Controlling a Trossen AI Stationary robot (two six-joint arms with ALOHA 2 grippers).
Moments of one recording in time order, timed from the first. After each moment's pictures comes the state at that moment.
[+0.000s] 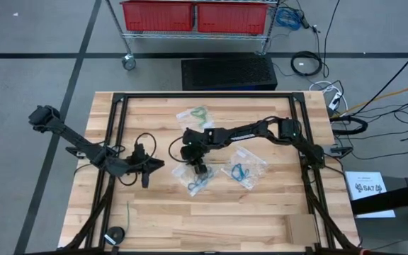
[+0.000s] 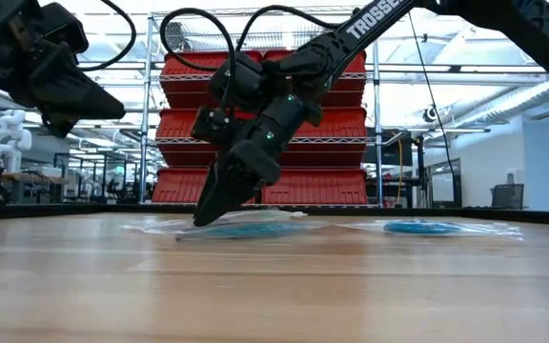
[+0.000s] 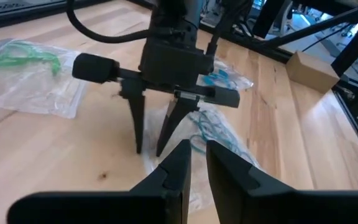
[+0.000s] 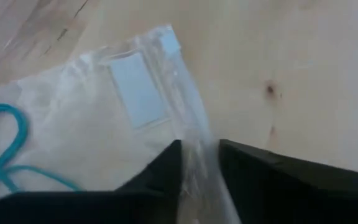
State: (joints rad) left arm -0.53 0.72 0.19 0.11 -0.65 -0.59; right arm -0.10 2.28 1.61 -0.27 -0.28 -0.34
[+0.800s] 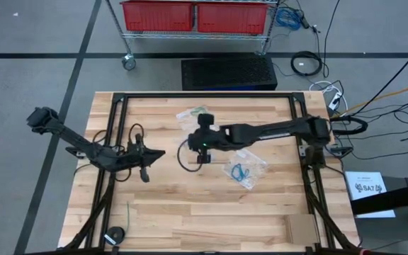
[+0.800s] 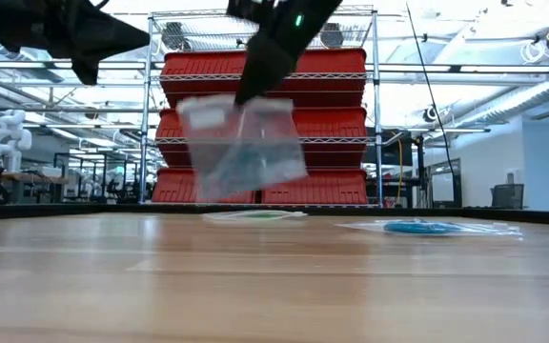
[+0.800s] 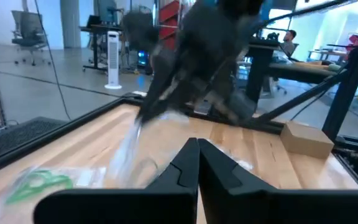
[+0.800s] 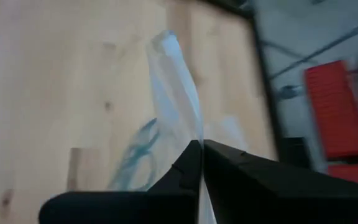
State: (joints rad) left arm -0.48 0.72 0.19 0.56 -0.71 -0.09; right arm 0.04 1.89 1.61 -0.50 0.44 -0.24
